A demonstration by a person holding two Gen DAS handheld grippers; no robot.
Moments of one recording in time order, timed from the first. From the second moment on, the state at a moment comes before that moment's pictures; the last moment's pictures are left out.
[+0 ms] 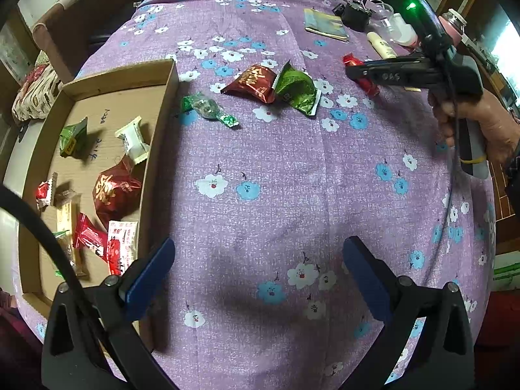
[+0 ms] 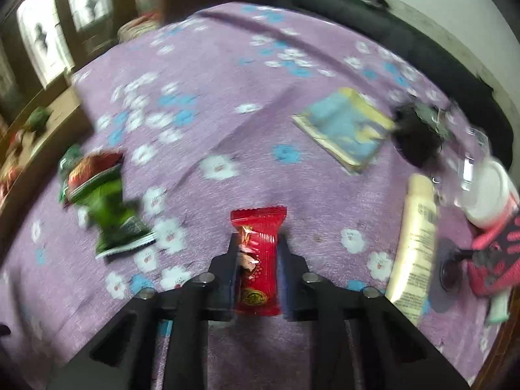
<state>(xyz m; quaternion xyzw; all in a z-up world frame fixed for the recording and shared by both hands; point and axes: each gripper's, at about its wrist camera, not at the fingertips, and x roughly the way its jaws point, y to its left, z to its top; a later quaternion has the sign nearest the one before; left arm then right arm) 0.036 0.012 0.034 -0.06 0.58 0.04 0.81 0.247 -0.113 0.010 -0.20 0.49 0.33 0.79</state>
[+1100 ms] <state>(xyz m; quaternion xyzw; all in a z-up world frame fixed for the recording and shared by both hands) 0.178 0.006 -0.006 -0.22 0.52 0.24 0.79 0.166 -0.229 0.059 -0.04 0.42 0.30 0.85</state>
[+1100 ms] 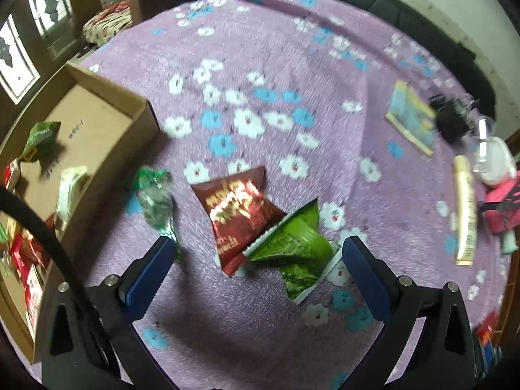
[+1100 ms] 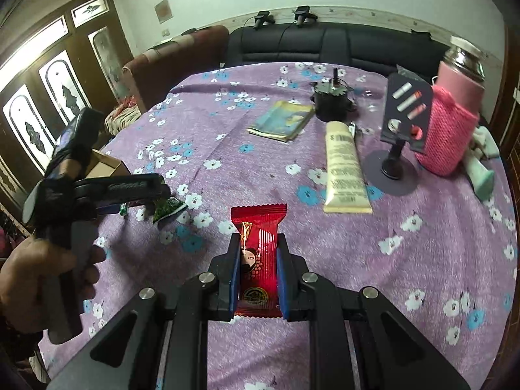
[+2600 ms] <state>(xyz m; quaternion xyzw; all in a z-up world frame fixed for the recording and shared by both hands) 0.062 0.009 0.081 -0.10 0.45 0.03 0.89 0.116 -0.184 0.081 -0.07 0.41 0.34 0.85</state>
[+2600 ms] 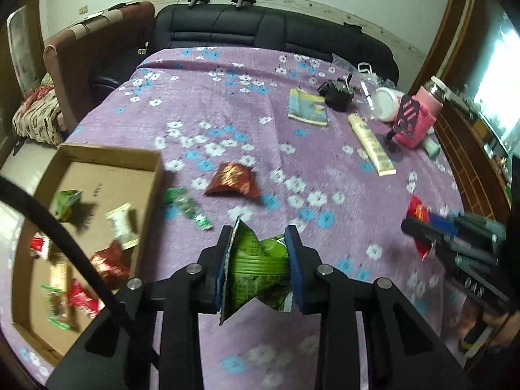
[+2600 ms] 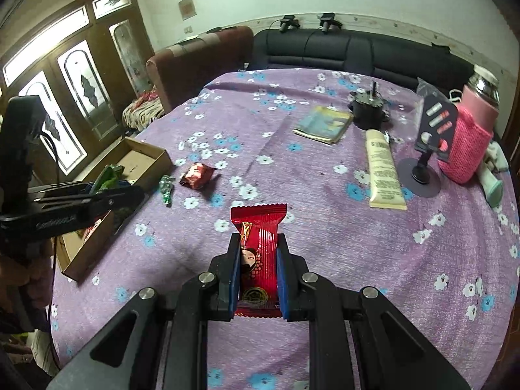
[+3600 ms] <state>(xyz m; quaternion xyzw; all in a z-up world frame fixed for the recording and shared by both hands) -0.005 0.211 0.054 -0.19 0.52 0.14 0.82 0.080 0.116 0.080 -0.19 0.44 0.50 0.72</state>
